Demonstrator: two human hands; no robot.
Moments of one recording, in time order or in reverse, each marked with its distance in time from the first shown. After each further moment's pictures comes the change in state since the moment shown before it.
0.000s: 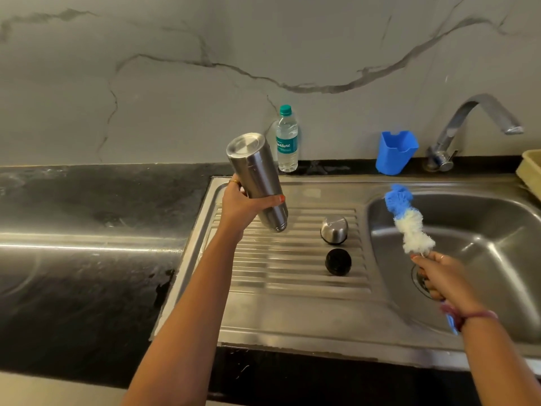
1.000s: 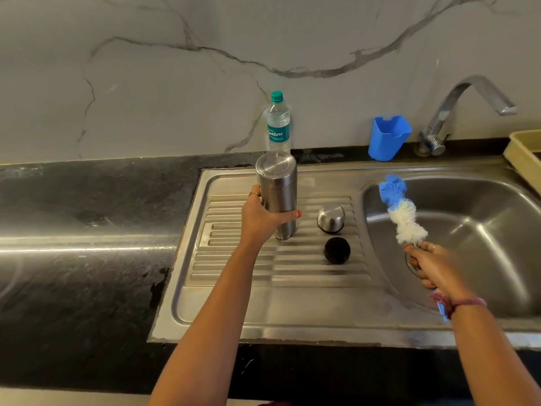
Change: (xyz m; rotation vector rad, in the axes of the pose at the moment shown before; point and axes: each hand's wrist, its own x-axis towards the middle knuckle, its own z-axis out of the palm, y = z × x) left_hand -0.011 -0.038 0.038 0.146 -0.083 0.006; right_hand -0.007 0.004 0.013 -0.006 0.034 0.039
